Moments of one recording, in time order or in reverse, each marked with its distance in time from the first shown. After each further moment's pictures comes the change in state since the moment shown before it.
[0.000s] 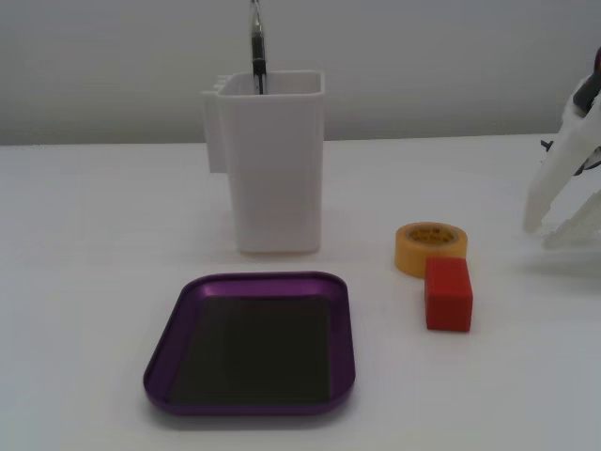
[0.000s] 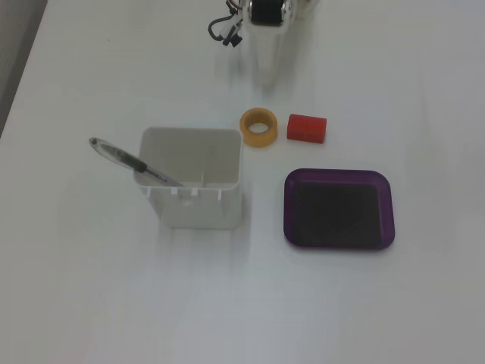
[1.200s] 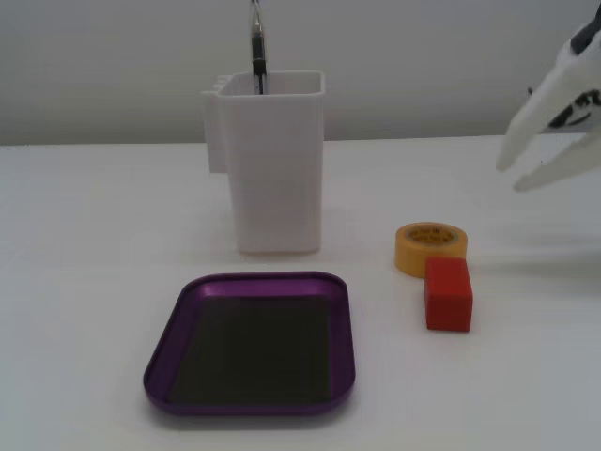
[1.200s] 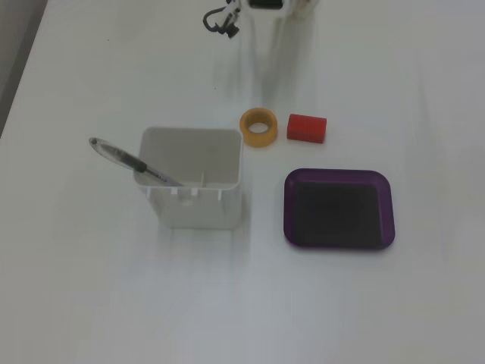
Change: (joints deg) arm 0.8 -3.8 -15.0 -4.2 -0.4
